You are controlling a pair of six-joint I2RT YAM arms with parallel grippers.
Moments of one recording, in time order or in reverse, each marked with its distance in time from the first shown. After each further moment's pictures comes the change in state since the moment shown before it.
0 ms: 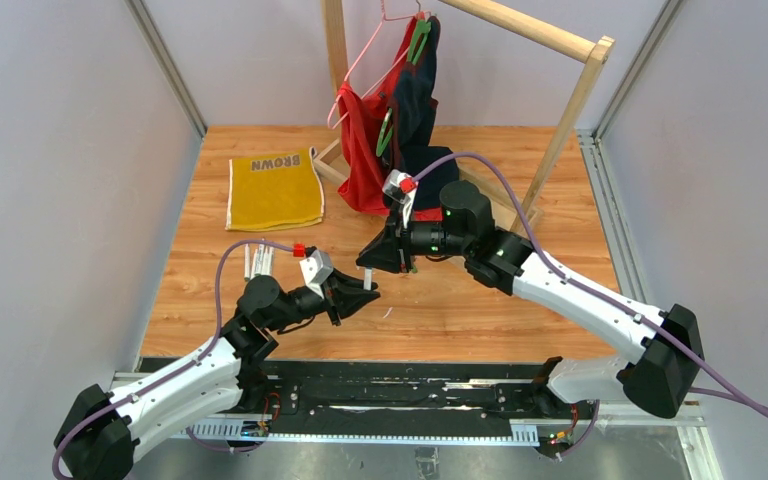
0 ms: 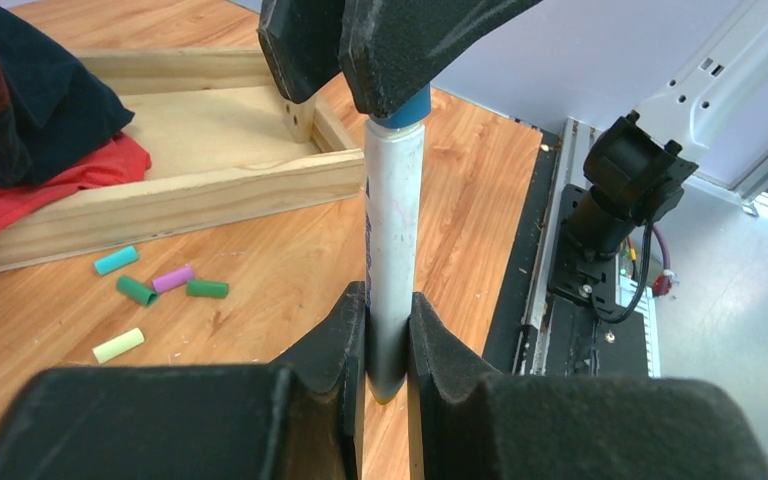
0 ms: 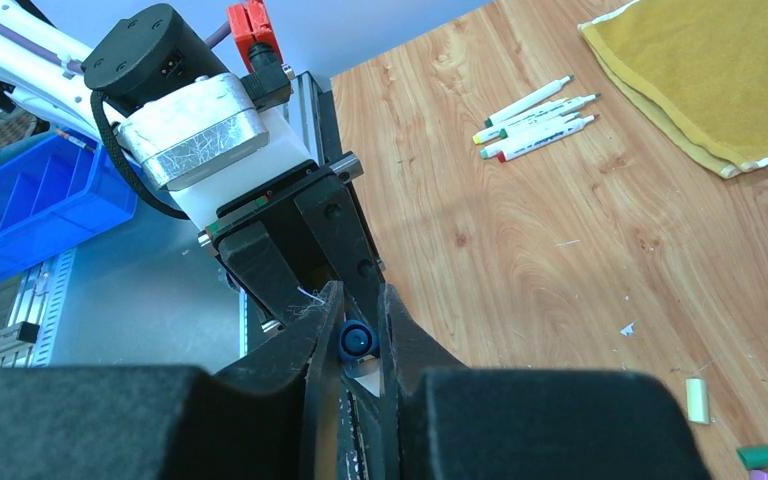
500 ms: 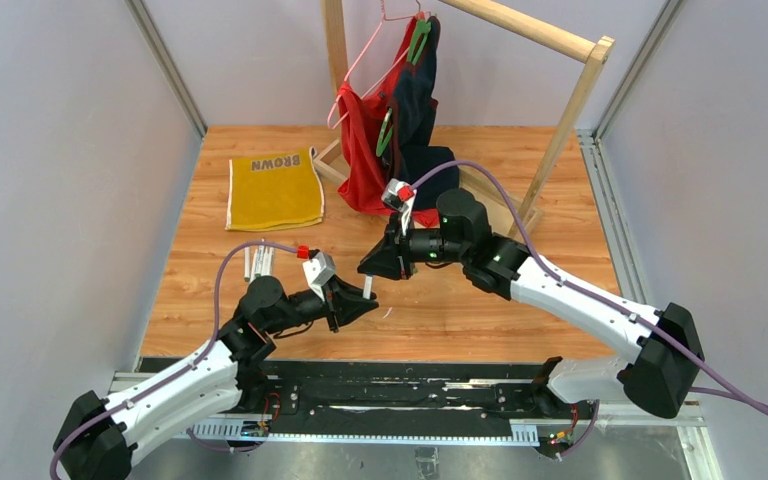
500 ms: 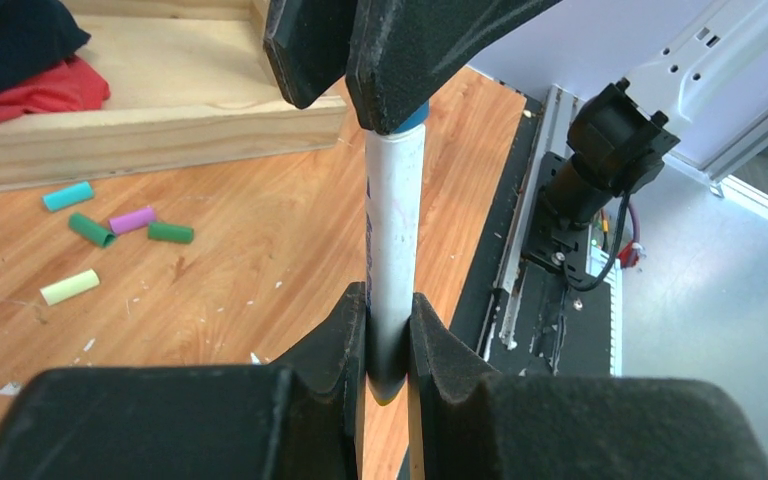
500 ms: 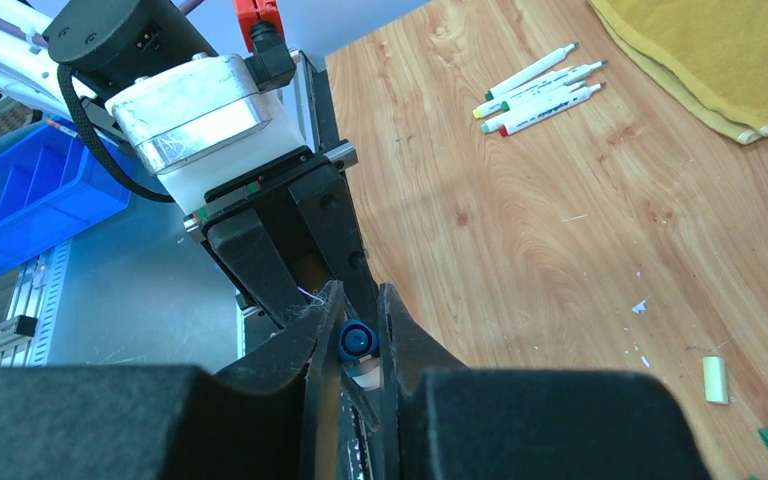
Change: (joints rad) left arm -0.004 -0.042 0.002 -0.126 0.005 -0.053; right arm 0.009 0.000 -0.055 0.011 0.005 0.005
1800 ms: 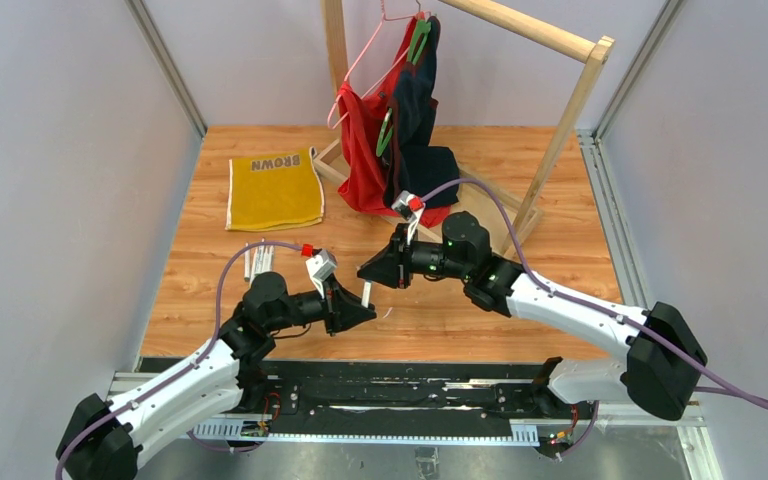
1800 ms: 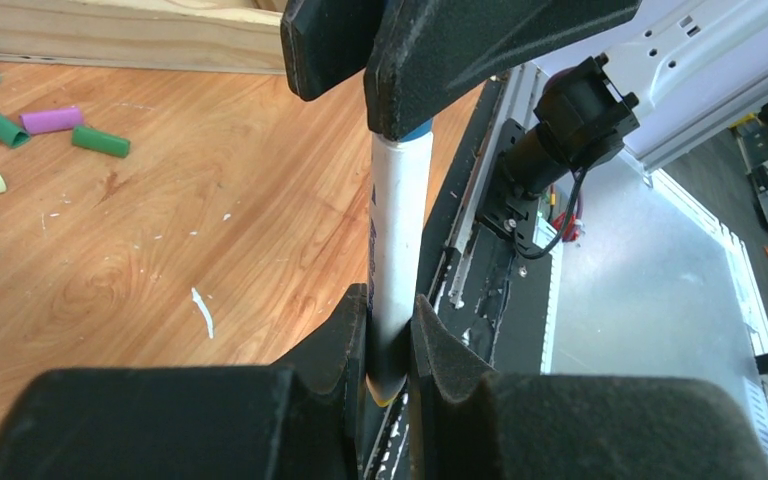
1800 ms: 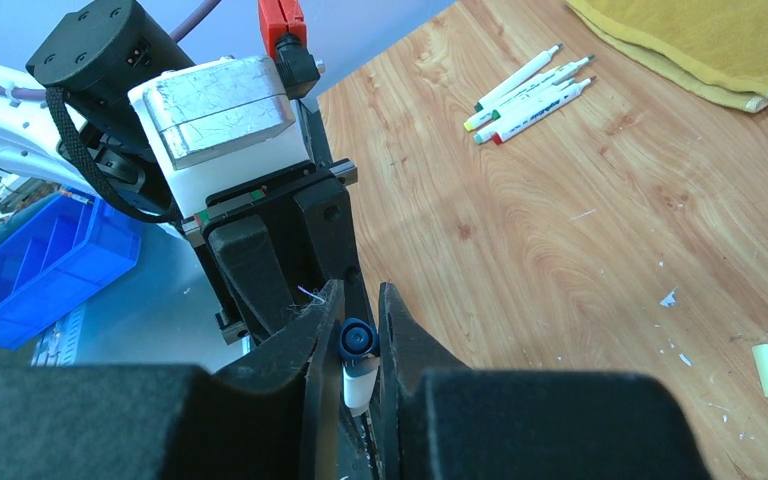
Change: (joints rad) left arm 0.063 0.013 0.000 -0.087 0.100 -0.151; right arm 0.022 -0.015 -0.215 0.284 0.085 0.169
